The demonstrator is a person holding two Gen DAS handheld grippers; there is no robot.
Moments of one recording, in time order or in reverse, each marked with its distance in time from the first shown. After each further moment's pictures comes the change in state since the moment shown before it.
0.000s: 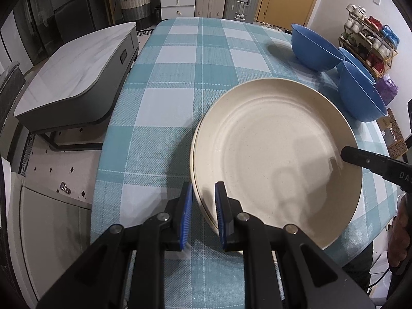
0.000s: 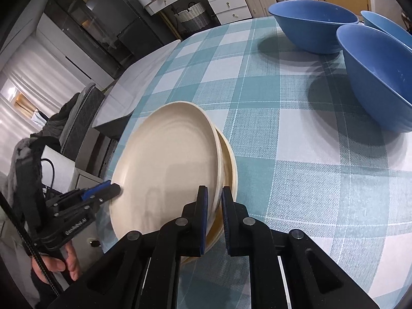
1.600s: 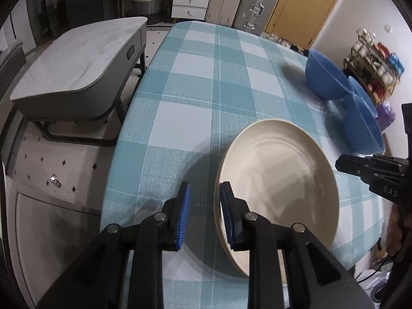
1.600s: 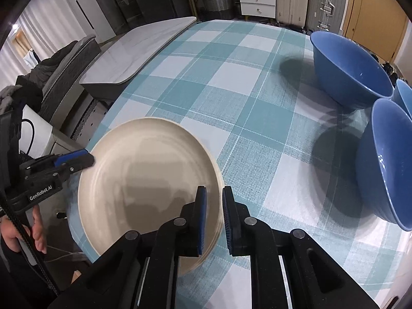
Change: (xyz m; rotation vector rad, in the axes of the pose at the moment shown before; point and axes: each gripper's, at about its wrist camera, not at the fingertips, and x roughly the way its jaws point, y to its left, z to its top) left arm 0.004 0.031 0.028 -0.102 -0.004 -0.050; right arm 0.027 0.026 0.053 -0.269 0.132 -0.156
